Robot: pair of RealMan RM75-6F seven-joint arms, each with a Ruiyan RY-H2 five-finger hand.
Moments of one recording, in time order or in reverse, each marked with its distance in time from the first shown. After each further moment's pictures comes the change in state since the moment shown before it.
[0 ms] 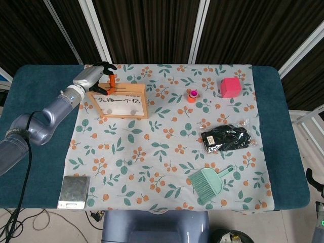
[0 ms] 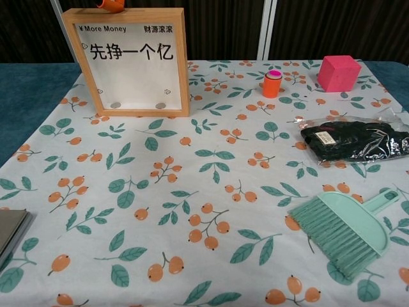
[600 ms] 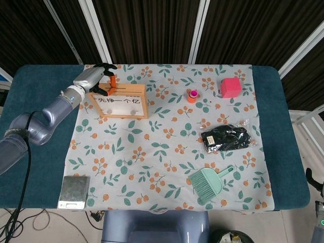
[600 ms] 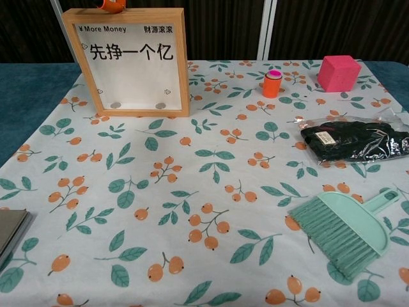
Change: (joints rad) left arm -0.012 0.015 0.011 -0.021 0.012 -0.009 -0.010; right arm 0.004 -0.004 0.002 0.003 0.003 0.000 -0.007
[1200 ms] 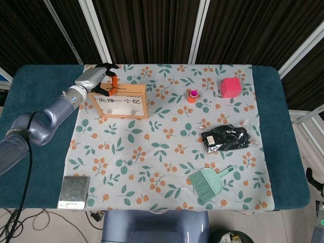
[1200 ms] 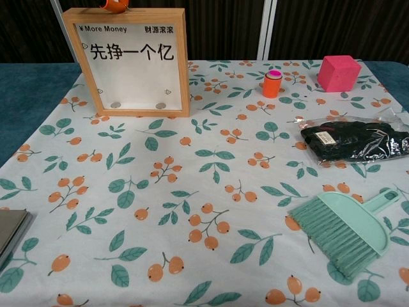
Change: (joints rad) left arm -0.007 0.003 -0.012 -0.011 -0.007 0.021 0.018; right arm 0.001 -0.002 0.002 0.002 0.000 0.004 -0.002
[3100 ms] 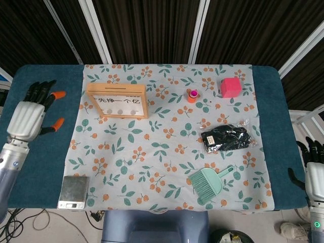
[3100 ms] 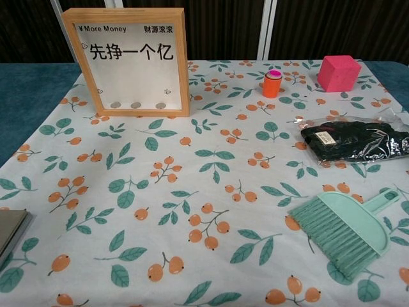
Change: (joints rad) left arm 0.634 0.311 0.034 -0.795 -0.188 0.936 0.935; right arm 0.035 0.057 -0.123 0.083 -0.297 -0.071 0.065
